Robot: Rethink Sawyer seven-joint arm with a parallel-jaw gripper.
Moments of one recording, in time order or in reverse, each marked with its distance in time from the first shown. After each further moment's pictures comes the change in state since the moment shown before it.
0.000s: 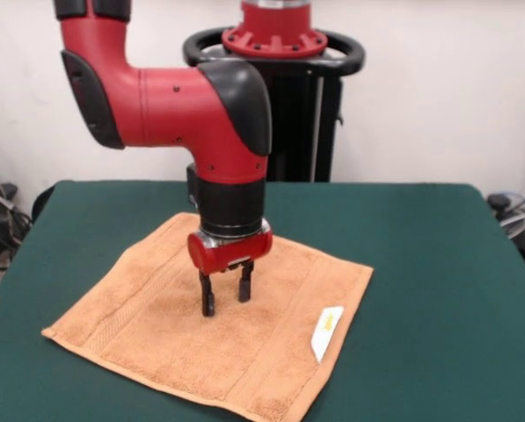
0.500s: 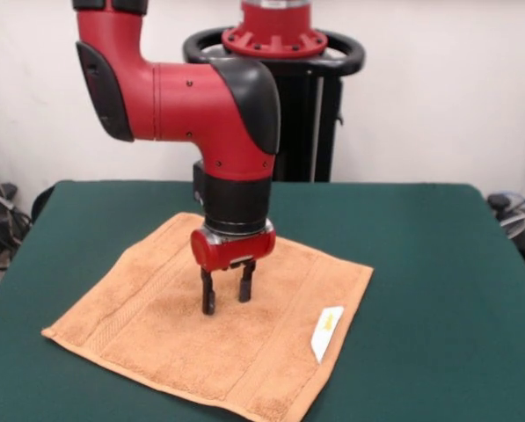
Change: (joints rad) arm 0.072 0.005 -0.091 0.004 0.065 -0.076 0.000
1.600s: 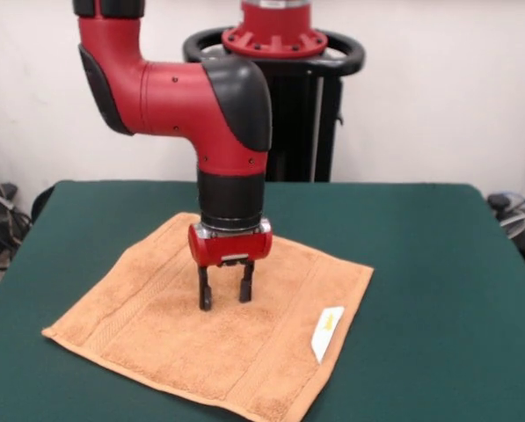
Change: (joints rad) arm -0.038 0.024 -0.033 0.095 0.225 -0.177 0.000
